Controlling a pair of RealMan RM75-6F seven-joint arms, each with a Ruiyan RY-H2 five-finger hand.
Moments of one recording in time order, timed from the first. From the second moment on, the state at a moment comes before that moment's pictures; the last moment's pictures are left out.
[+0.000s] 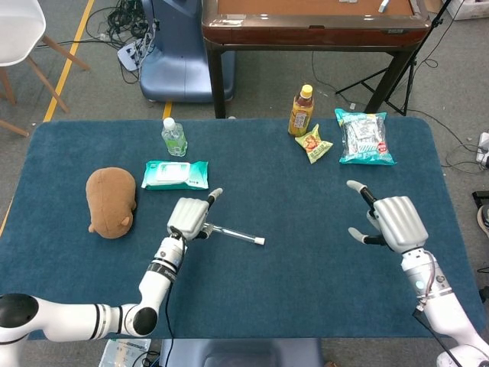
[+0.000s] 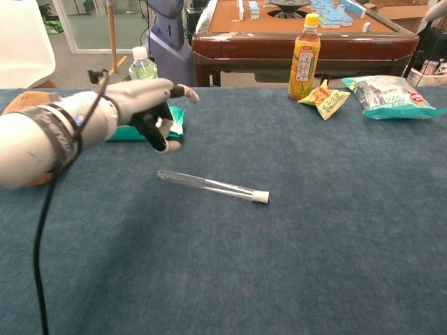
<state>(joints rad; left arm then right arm) -0.94 -1.63 -0.21 -1.60 0.76 1.18 0.59 0.43 -0.98 0.13 -1.92 -1.27 1.23 -0.18</state>
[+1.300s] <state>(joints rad) -0.26 -1.33 0.02 -1.64 1.38 1.70 0.25 0.22 -1.03 0.05 -1.67 -1.37 1.33 0.01</state>
